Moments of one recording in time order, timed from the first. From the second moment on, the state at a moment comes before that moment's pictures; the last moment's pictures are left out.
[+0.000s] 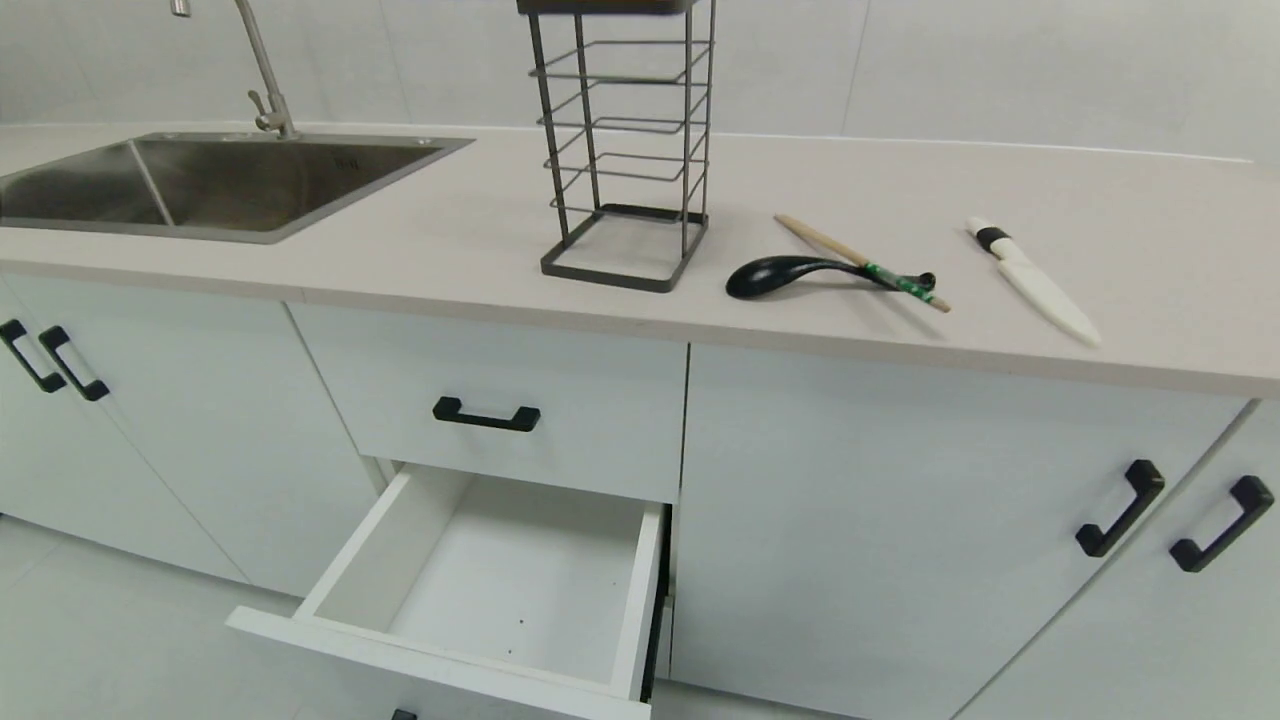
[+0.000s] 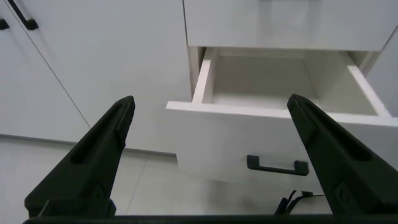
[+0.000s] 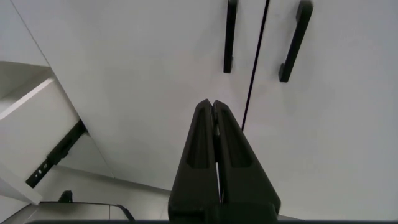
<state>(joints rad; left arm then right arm) 0.00 0.00 0.00 0.00 -0.03 0.06 0.00 0.00 0.00 0.00 0.06 0.00</state>
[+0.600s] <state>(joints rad) 0.00 0.00 0.00 0.00 -0.02 0.01 0.00 0.00 0.00 0.00 0.06 0.00</state>
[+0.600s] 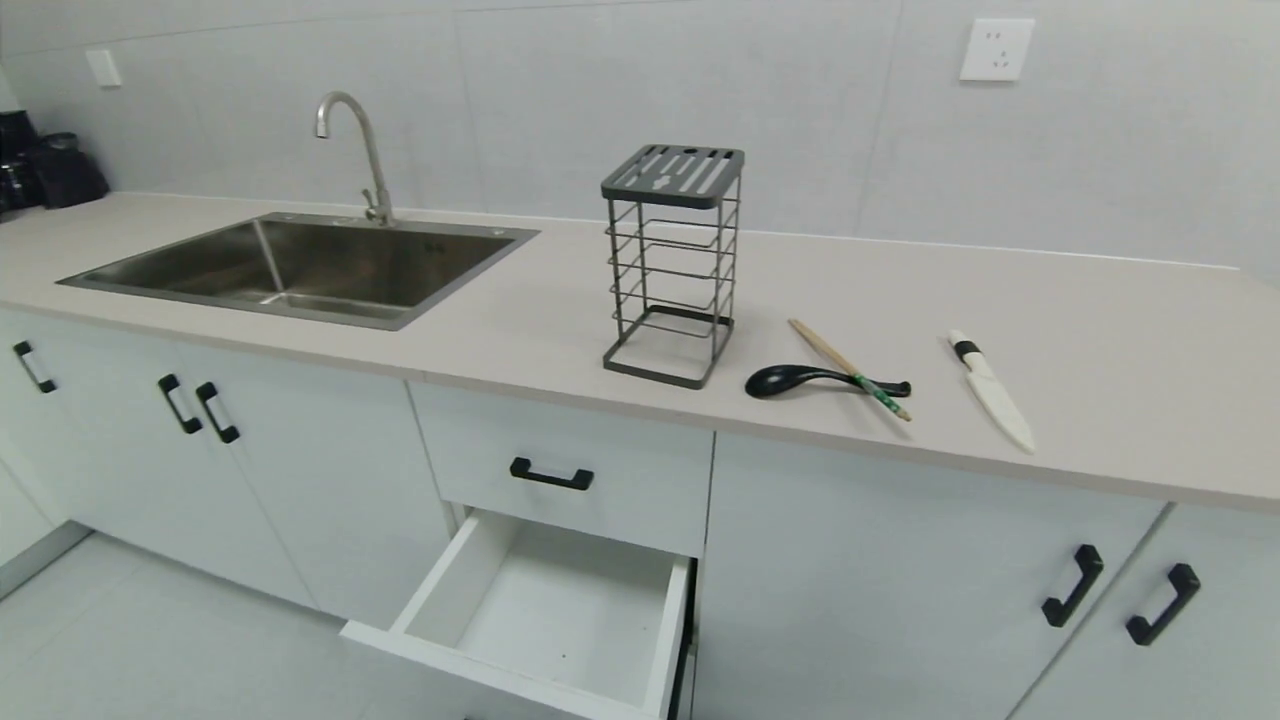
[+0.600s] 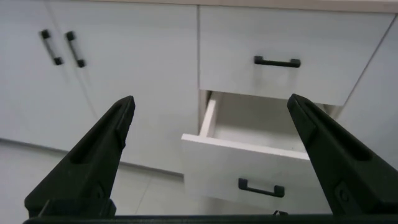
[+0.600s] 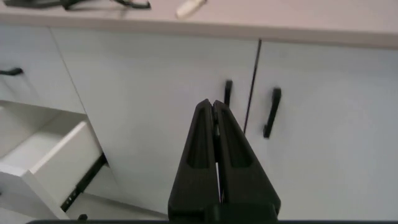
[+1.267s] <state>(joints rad) 0.00 0.00 0.00 0.00 0.00 -0.01 0.00 0.00 0.00 0.00 0.06 0.00</state>
